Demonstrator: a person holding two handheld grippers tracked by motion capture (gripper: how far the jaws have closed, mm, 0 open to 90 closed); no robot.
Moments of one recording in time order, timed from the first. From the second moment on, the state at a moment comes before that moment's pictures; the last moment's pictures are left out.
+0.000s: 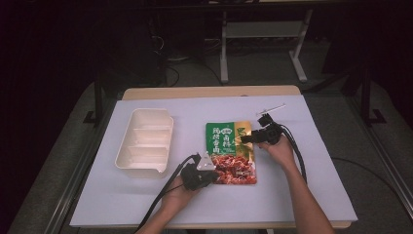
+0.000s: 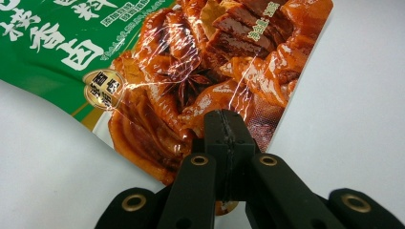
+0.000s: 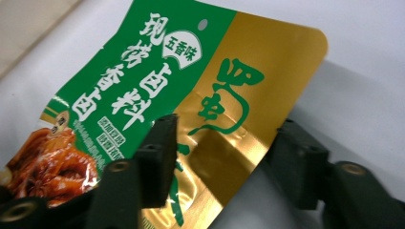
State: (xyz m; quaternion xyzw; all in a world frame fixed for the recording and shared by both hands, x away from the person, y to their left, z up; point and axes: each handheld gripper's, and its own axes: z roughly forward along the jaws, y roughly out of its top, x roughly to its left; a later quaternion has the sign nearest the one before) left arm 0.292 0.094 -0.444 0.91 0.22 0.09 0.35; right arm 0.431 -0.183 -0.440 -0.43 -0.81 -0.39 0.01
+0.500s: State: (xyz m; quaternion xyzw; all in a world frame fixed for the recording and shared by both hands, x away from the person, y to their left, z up) left arm 0.291 0.093 -0.444 0.91 0.22 0.10 0.35; right arm 0.412 -0.179 -0.410 -0.37 -0.81 -0.46 0.03
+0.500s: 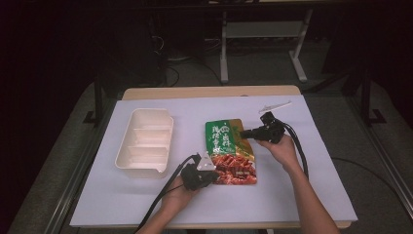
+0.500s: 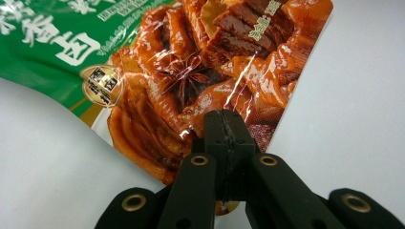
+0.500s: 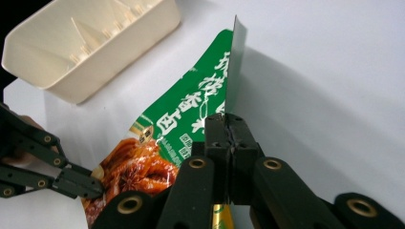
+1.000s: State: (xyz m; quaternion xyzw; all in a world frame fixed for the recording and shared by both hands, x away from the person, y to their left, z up) left arm 0.292 0.096 -0.446 0.90 0.22 0.09 0.36; right arm 0.426 -0.165 -0.447 -0.40 -0.82 -0.40 0.08
